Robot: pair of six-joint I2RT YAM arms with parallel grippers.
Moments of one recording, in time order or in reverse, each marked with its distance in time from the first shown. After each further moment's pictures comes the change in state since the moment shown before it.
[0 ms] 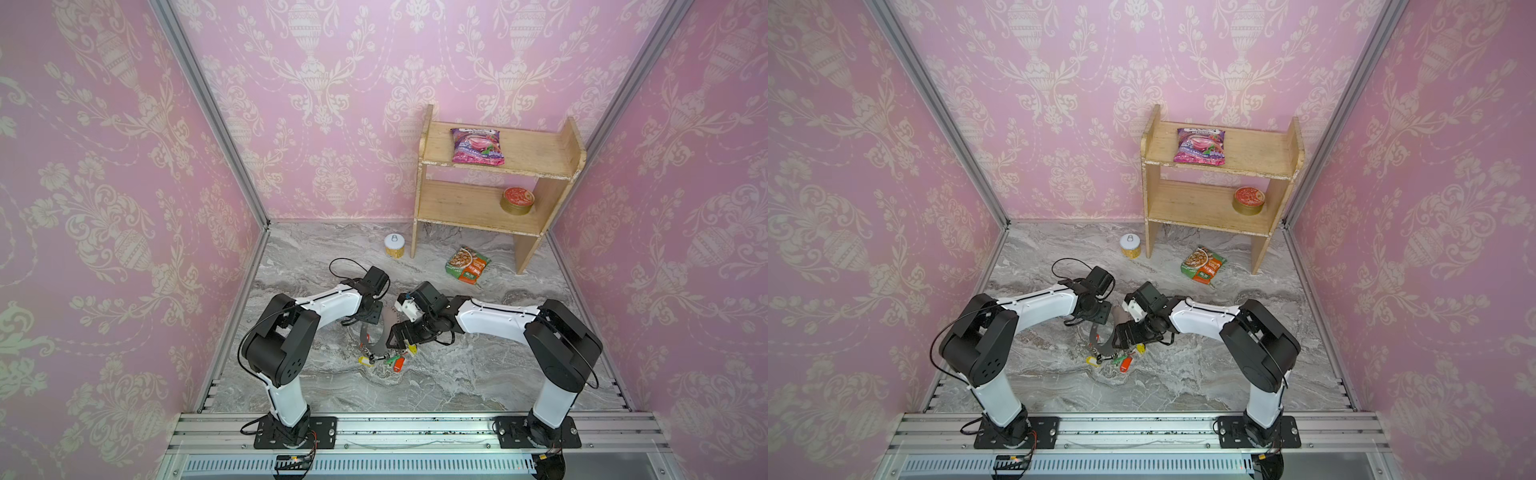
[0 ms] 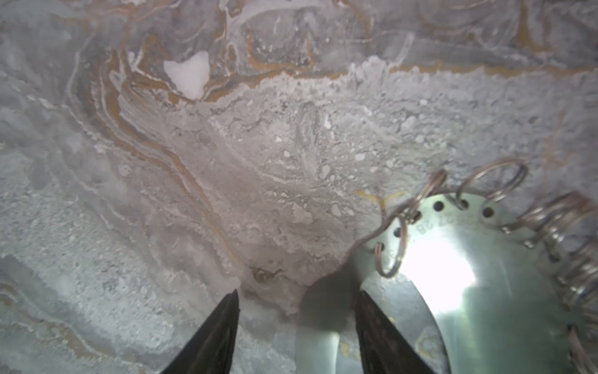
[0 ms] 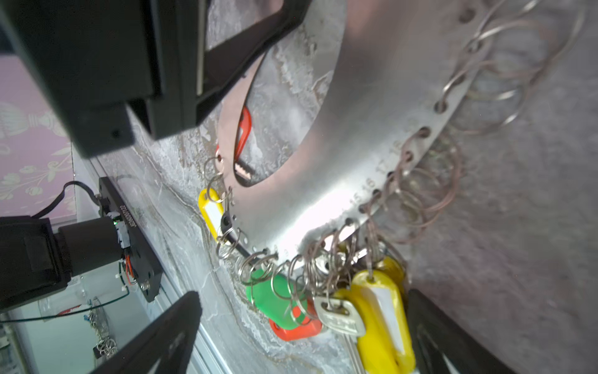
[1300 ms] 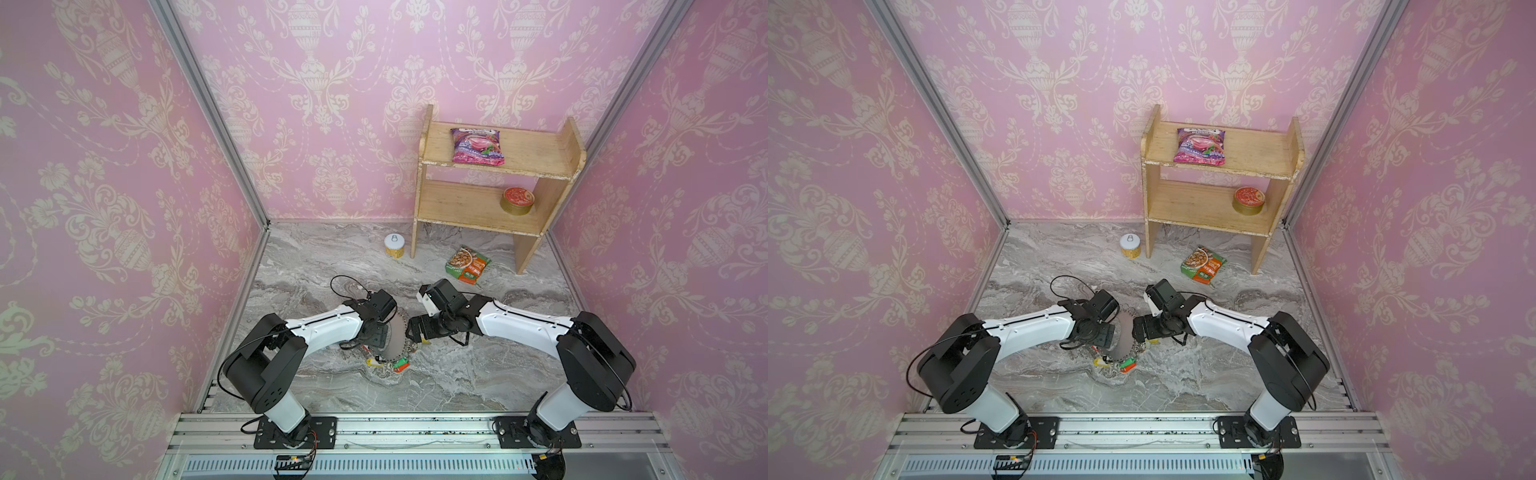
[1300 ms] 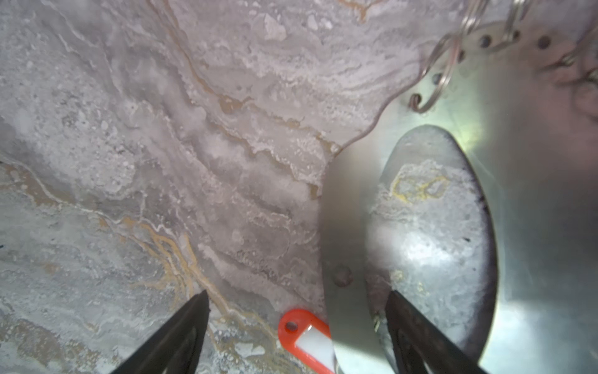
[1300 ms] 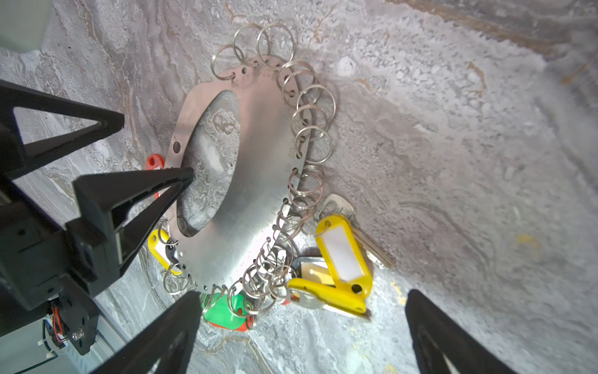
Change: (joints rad) left arm -0.161 -0.150 -0.150 -0.102 -0.105 -0.217; right arm -0.076 -0.164 -0.072 -0.080 0.251 -0.006
